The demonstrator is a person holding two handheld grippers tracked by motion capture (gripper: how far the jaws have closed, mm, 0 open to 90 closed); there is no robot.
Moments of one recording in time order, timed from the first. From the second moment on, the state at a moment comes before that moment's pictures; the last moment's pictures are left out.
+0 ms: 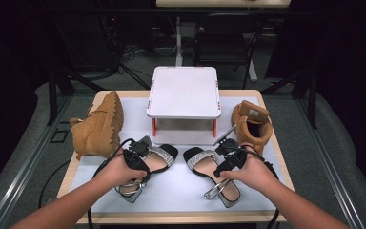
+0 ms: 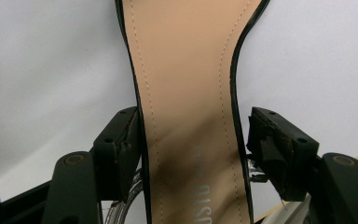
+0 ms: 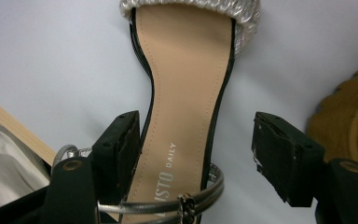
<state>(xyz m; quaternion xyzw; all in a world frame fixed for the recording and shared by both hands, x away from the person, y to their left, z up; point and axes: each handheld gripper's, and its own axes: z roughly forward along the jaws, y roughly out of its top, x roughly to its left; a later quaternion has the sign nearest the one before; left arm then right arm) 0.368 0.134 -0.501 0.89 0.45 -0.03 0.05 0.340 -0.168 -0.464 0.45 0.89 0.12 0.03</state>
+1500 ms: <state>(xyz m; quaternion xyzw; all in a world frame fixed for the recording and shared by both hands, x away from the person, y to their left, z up) 0.366 0.121 -0.511 0.90 0.44 0.02 0.01 0.353 -0.147 -0.510 0.50 0.86 0.03 -0.03</state>
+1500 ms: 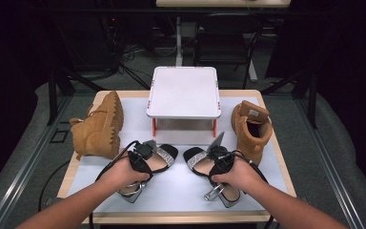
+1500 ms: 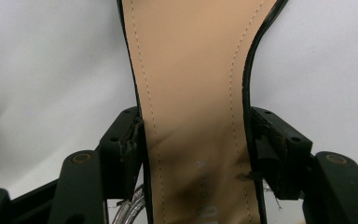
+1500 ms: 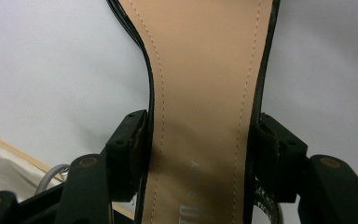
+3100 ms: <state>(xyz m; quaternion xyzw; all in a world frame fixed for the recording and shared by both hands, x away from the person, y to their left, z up) 0.361 0.128 -0.507 0.88 0.47 0.02 0.05 0.340 -0.154 -0.510 0.53 0.84 0.09 -0.01</state>
